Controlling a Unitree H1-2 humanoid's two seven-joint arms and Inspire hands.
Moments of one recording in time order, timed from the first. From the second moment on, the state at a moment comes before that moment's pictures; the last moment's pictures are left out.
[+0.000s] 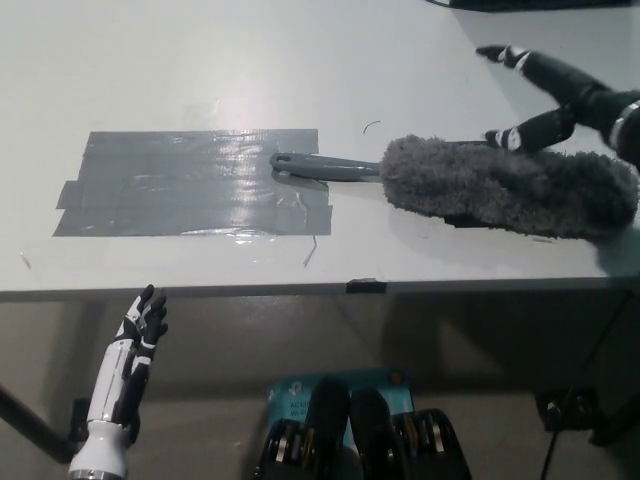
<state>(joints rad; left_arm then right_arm) -0.05 0.12 0.07 0.10 0.02 -0.18 -0.04 -0.90 -0.45 0.16 0.25 -0.43 0.32 0.61</state>
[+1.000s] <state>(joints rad) 0.03 0.12 0.05 0.11 0.02 -0.18 -0.04 0.03 -0.07 -0.06 -0.47 -0.18 0.23 0.50</state>
